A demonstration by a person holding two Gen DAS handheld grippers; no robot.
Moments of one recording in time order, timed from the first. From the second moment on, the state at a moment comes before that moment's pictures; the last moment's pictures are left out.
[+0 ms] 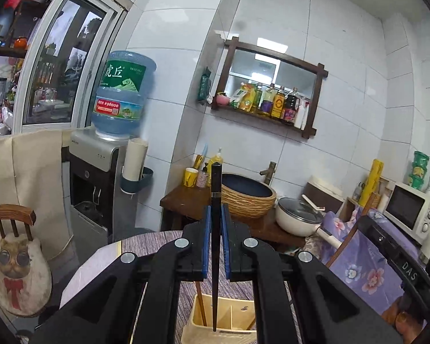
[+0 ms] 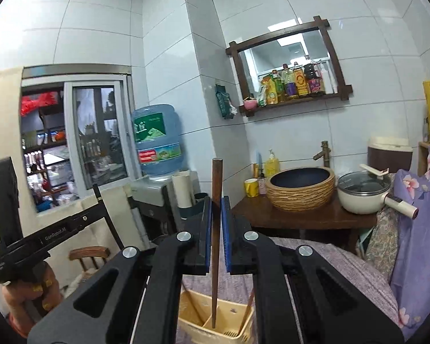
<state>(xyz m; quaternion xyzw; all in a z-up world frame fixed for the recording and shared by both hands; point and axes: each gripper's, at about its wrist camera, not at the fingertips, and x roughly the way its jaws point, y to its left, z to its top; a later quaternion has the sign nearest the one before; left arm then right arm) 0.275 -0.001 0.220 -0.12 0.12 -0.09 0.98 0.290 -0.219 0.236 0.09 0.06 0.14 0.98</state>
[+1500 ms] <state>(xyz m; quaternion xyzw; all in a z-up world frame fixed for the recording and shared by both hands) 0.248 -0.006 0.036 -0.06 0.31 -0.06 0.95 0.280 -0.232 0.030 0.05 0.30 0.06 0.95</state>
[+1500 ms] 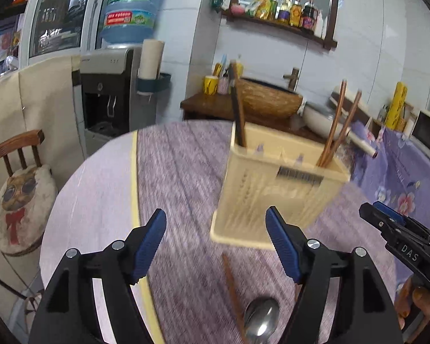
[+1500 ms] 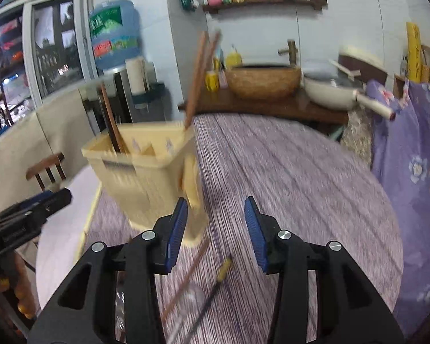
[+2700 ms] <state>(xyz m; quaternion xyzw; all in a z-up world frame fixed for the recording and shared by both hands) 0.212 -0.074 -0.044 0.02 0.42 -0.14 0.90 0.244 -0.248 -0.051 0.12 0.40 0.05 0.91</state>
